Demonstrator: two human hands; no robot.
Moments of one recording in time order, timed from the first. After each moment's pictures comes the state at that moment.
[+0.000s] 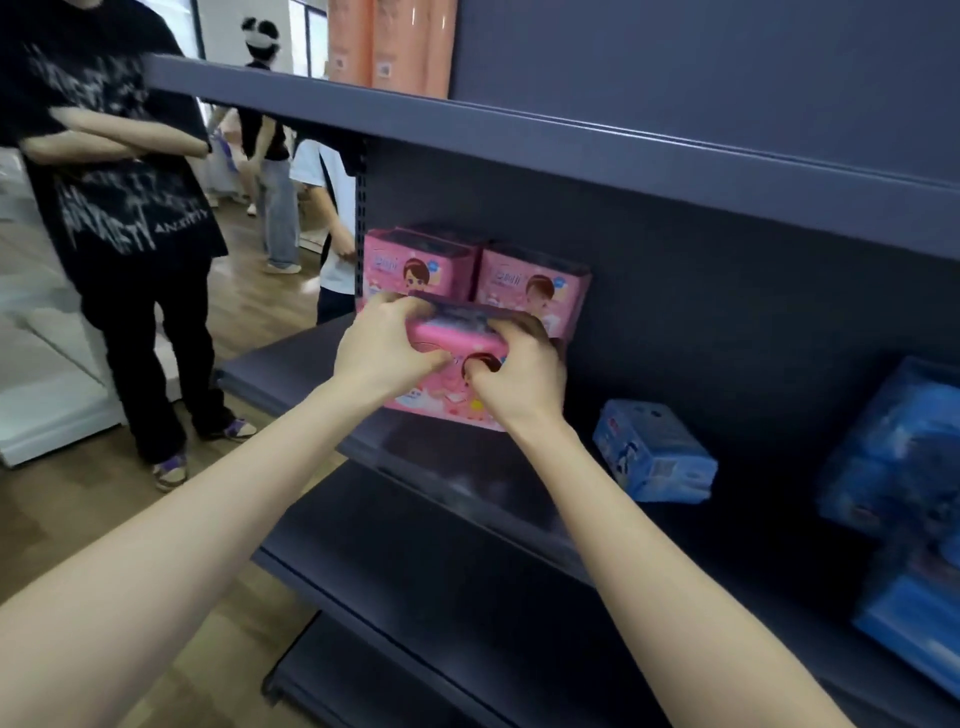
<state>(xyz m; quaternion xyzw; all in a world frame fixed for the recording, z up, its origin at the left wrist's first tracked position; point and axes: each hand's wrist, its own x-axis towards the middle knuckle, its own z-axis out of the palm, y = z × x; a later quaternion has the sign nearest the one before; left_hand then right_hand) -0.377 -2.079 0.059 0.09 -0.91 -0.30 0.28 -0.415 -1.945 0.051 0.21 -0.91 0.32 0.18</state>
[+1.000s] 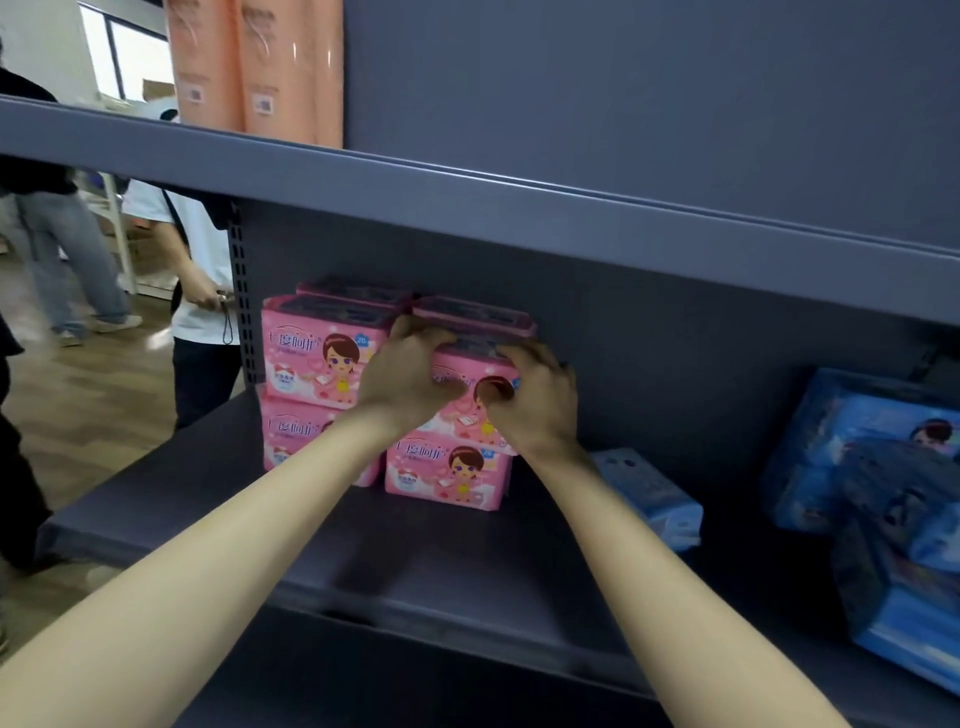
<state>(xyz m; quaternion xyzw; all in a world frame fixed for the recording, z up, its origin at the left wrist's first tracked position) -0.495 -2.081 0.078 -0.09 -0.93 -0.29 0.22 -0.495 -1.944 0.065 0.08 -0.93 0.25 0.26</state>
